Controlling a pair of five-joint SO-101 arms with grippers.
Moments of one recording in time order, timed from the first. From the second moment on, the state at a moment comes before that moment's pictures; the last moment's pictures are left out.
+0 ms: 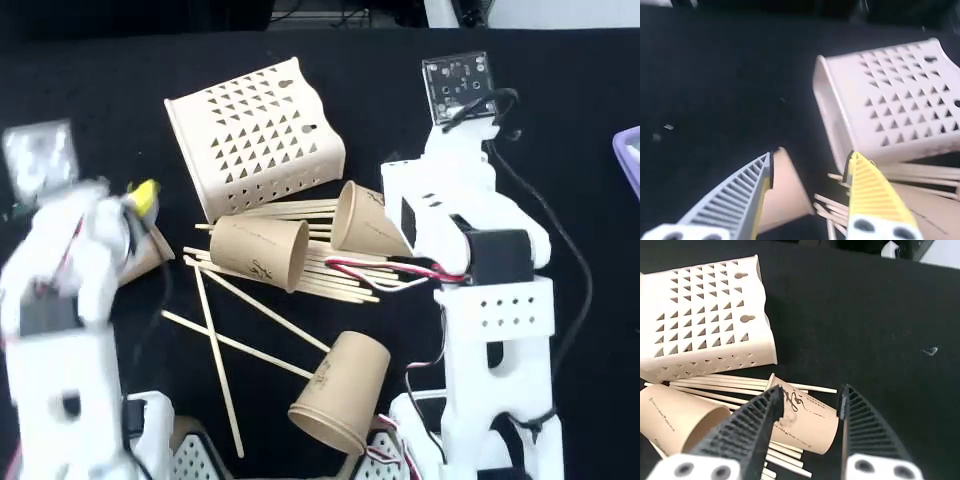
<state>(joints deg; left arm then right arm) -14.4 -52.5 38.5 57.9 0.4 -4.5 -38.5 21.1 67.7 4.8</state>
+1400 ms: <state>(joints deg) -11.3 26.7 -14.2 69.1 3.6 -0.9 -38.4 37.4 58.1 9.4</state>
